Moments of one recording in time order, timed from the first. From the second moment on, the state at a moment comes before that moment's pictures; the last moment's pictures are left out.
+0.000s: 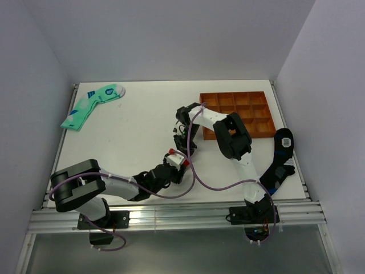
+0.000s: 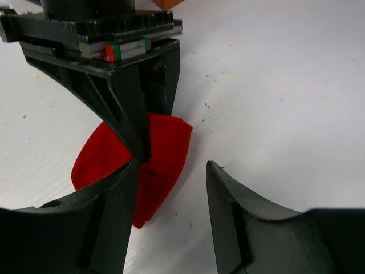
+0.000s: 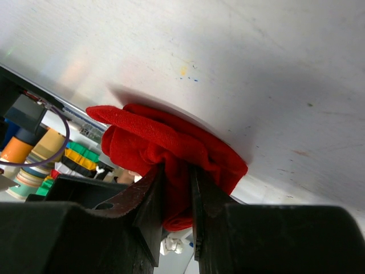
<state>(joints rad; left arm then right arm) -1.15 1.53 0.42 0.77 -0.39 -0.20 0.58 2.34 1.78 -1.22 -0.59 0.27</state>
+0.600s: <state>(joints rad) -1.17 1.63 0.46 0.73 -0.52 -0.15 0.58 2.34 1.78 -1.22 -0.59 0.26</state>
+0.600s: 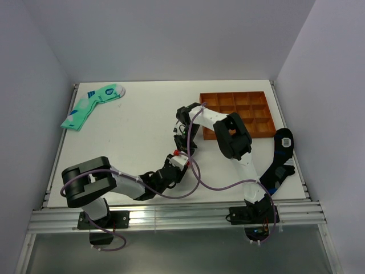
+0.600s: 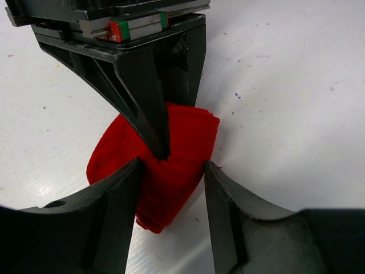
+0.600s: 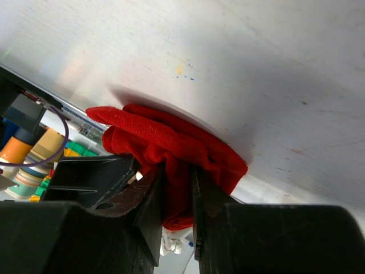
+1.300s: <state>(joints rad) -1.19 1.69 0.51 0.72 -0.55 -0.15 0.57 2.34 1.77 -1.21 -0.59 0.25</state>
